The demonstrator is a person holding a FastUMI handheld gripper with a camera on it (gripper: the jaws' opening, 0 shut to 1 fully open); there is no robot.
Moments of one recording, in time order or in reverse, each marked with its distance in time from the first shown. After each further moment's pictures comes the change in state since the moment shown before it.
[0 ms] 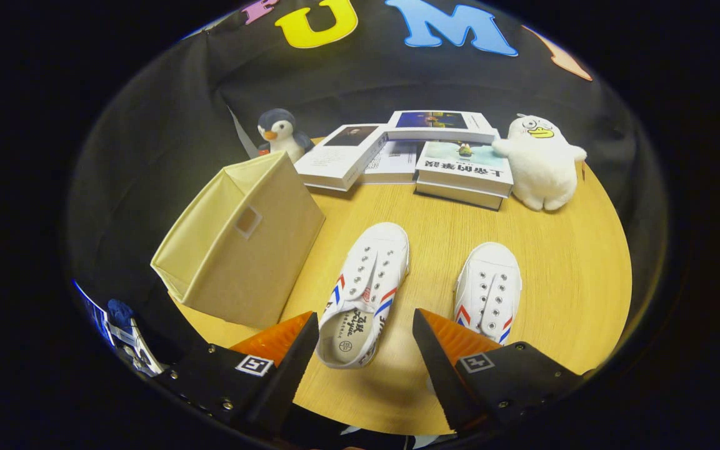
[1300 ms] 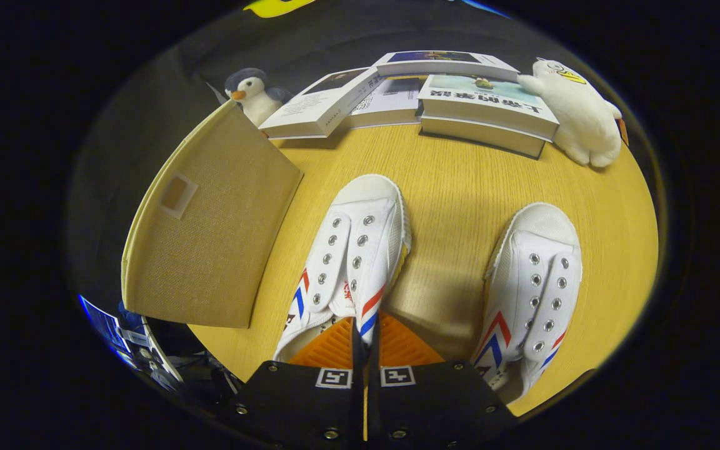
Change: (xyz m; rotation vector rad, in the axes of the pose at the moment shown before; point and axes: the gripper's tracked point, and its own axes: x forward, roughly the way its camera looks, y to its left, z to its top) arm 0.068 -0.008 -0.017 0.087 0.203 0.084
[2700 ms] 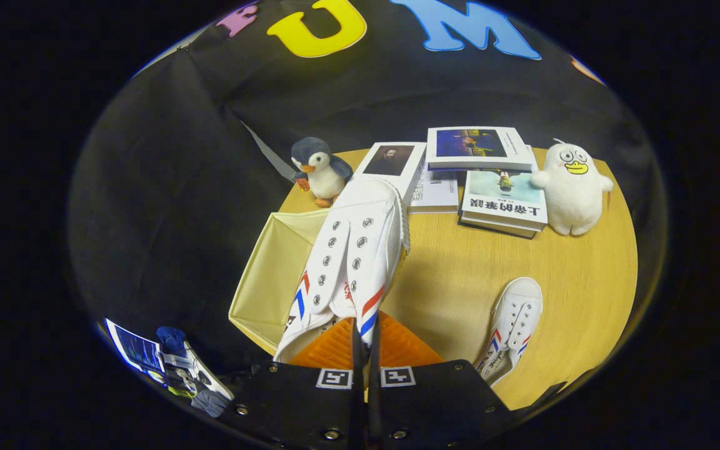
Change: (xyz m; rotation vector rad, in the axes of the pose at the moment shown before) arm -0.153 0.122 0.099 -0.034 -0.138 0.055
